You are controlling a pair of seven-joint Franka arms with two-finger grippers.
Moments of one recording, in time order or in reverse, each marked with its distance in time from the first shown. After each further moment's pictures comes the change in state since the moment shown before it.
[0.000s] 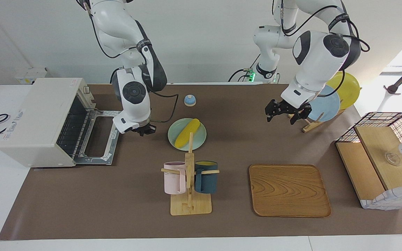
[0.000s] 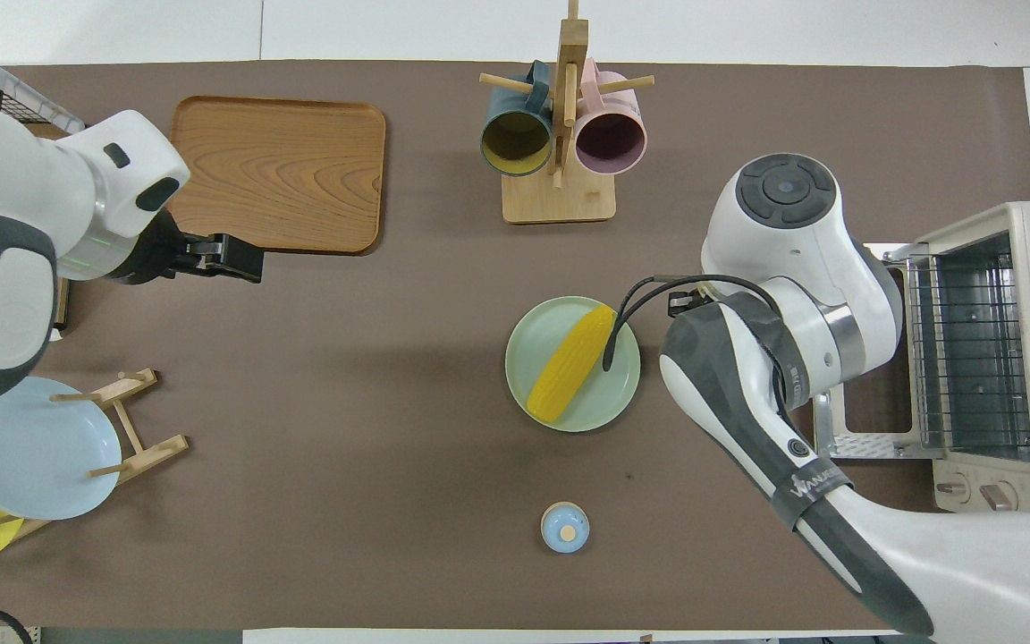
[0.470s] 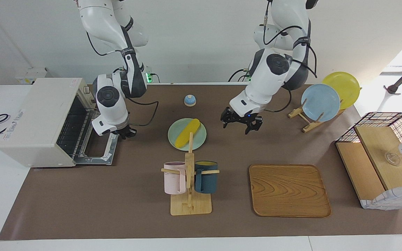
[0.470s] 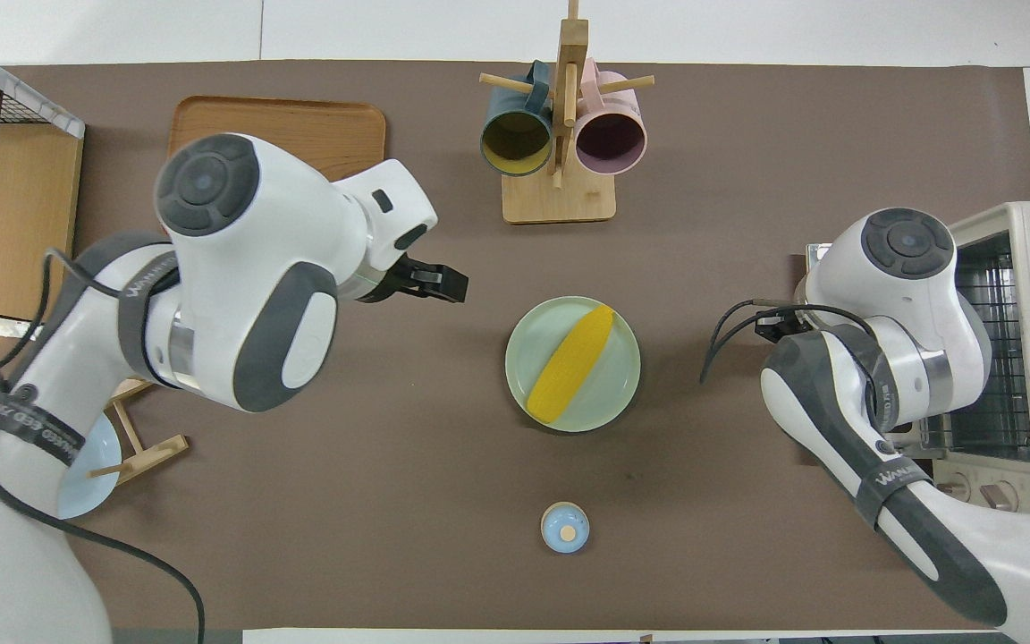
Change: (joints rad) left arm -0.252 0.122 -0.005 -0.003 -0.064 0.192 -0.037; right arm -0.154 -0.038 -0.001 -0.157 -0.025 0.178 -0.108
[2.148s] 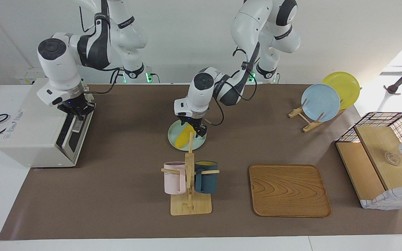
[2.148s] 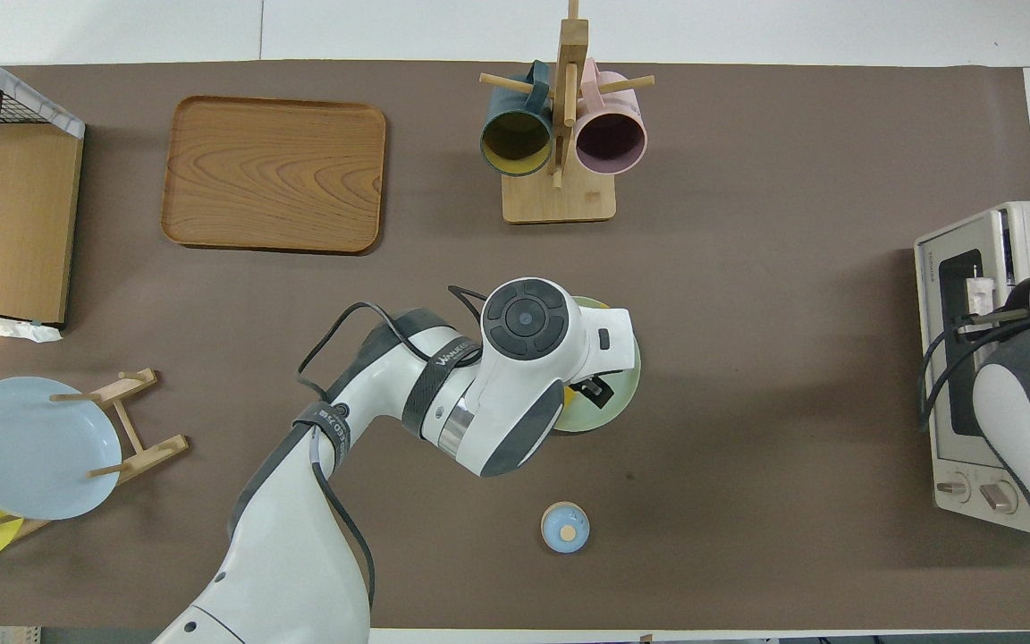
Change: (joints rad) left arm -0.283 0.248 0.007 0.035 0.008 0.185 0.233; right arm -0.253 -0.275 0.008 0.061 -0.042 -0.184 -0.531
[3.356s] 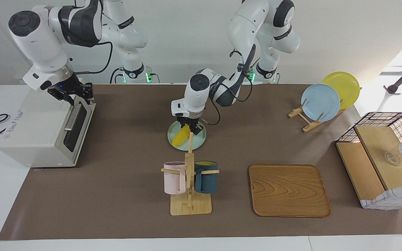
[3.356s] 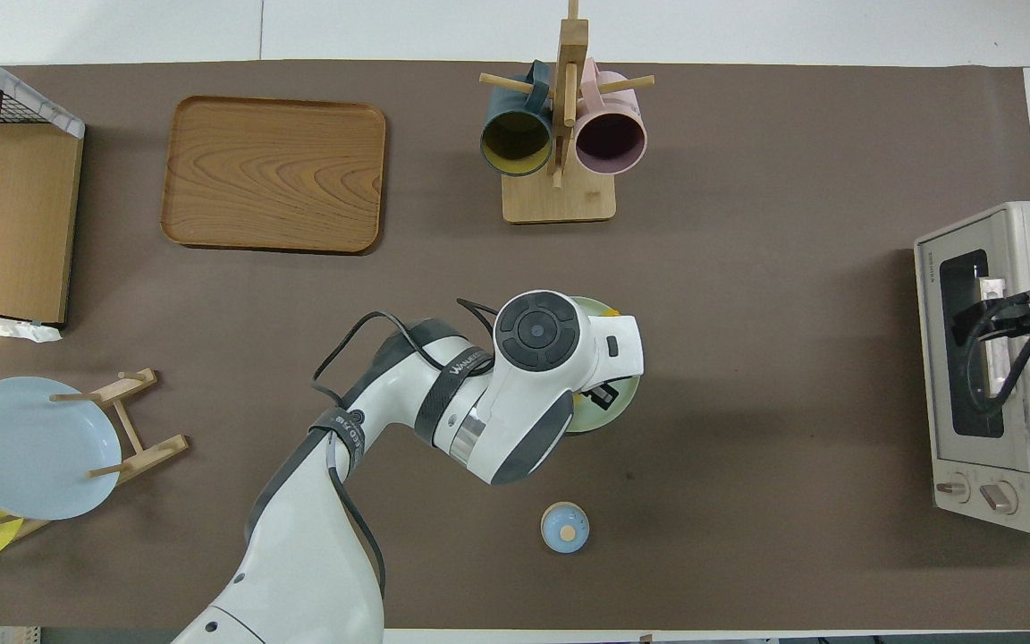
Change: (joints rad) left arm -0.022 0.010 0.007 -0.005 -0.020 0.018 -0.061; right arm 0.093 0.020 -0.017 0.289 0.175 -0.369 -0.067
